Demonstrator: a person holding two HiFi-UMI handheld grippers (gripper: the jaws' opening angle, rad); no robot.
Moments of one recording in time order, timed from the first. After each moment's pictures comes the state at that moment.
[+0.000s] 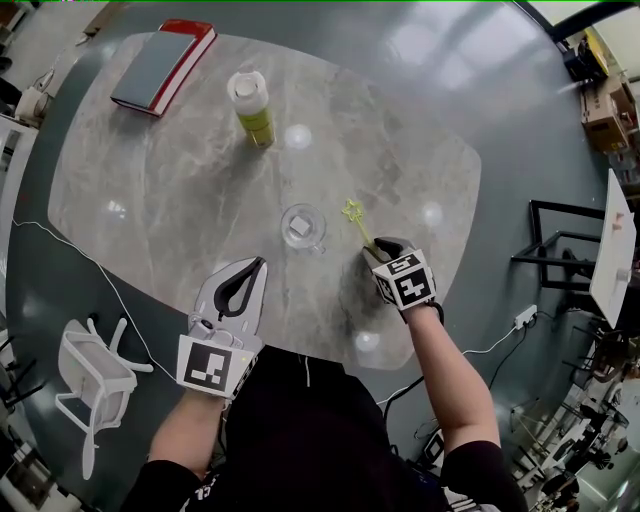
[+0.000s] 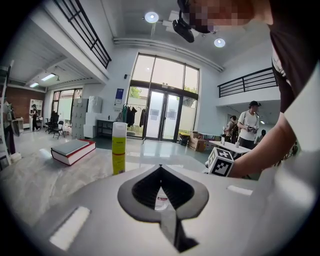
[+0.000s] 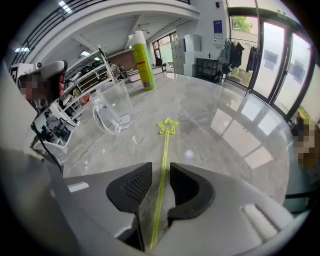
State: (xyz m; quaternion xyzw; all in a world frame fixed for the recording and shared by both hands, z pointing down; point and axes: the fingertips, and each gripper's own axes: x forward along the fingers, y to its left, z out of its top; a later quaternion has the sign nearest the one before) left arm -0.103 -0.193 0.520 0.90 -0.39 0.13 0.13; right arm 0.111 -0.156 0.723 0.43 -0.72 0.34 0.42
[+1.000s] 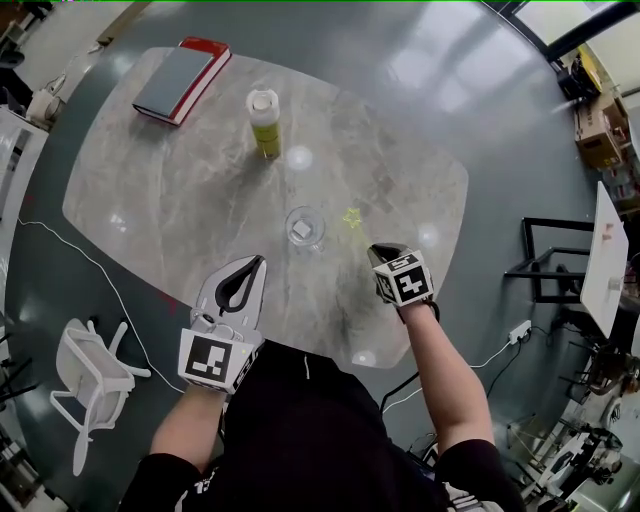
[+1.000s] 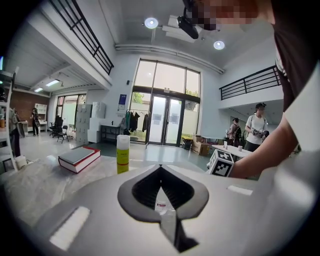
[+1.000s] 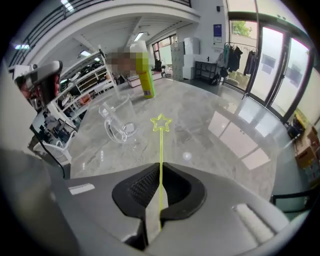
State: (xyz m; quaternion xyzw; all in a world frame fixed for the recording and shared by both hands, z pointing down) left arm -0.113 -0.179 0.482 0.90 -0.41 0.10 0.11; right arm 0.116 -0.156 0.691 0.44 -0.72 0.33 0.41
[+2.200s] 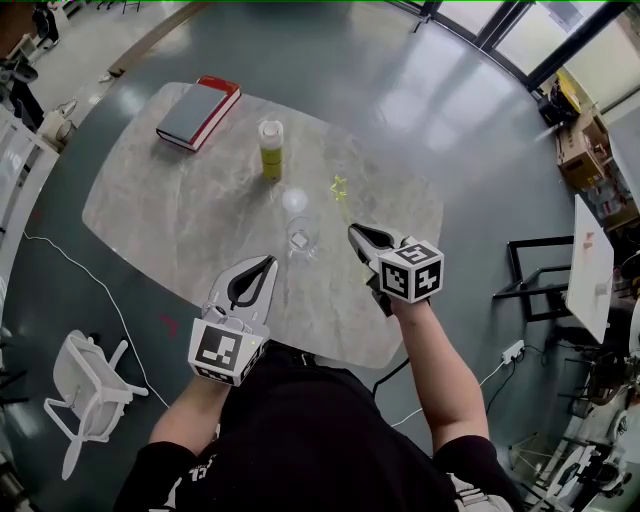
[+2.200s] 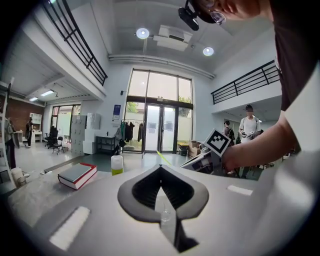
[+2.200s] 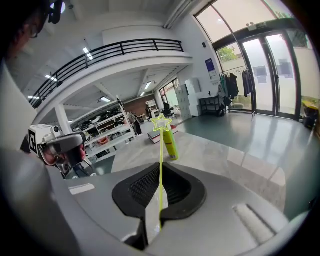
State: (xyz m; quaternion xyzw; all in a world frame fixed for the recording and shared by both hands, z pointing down) left arm -0.108 -0.144 0.416 0.92 -0.39 0.08 0.07; right arm 0.052 -0.194 0.501 0.45 -0.83 0.28 0.17
